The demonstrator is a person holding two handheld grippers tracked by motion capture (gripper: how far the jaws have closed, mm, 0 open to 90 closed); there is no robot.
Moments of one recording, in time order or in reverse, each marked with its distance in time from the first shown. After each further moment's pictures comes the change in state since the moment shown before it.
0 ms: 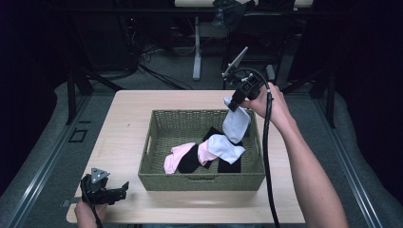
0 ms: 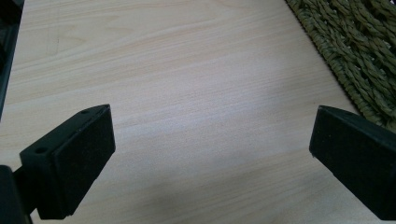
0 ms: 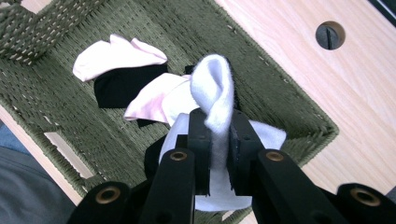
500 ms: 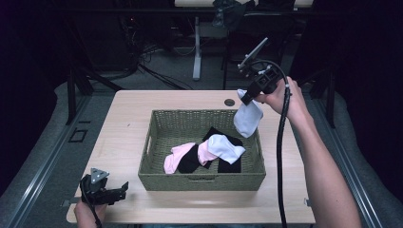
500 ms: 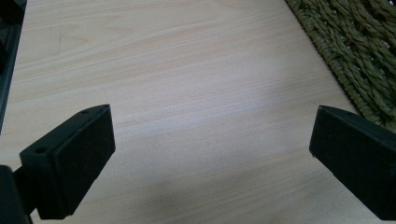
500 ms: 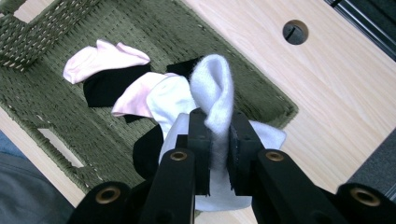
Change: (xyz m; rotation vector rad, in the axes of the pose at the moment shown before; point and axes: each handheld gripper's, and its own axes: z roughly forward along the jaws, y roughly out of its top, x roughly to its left) left arm 0.000 0.000 -0.001 0.000 0.003 -0.002; right arm -0.020 -0.021 -0.034 -0.048 -0.033 0.051
